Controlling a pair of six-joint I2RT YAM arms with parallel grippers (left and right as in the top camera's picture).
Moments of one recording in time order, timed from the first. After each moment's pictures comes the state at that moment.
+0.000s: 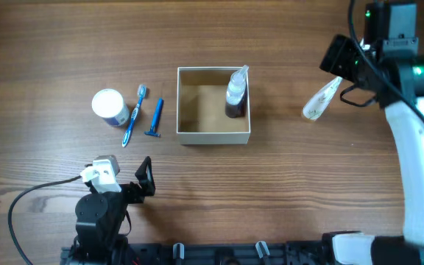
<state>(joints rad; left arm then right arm) -0.09 0.01 0.15 -0.54 0.05 -0.34 0.06 1.53 1.66 -1.13 0.17 0.43</state>
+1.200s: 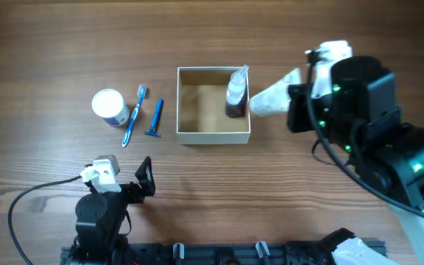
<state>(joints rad) -0.09 0.01 0.15 -0.54 0.05 -0.34 0.50 1.20 1.56 -1.08 0.07 0.31</state>
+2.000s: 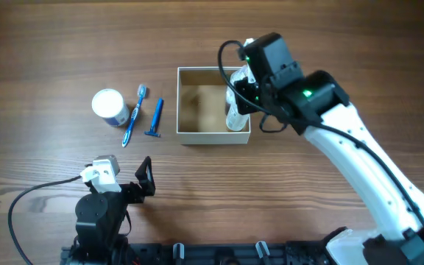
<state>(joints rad) -0.09 0.01 0.15 -0.54 0.05 -0.34 0.57 1.58 1.56 -0.99 0.08 0.30</state>
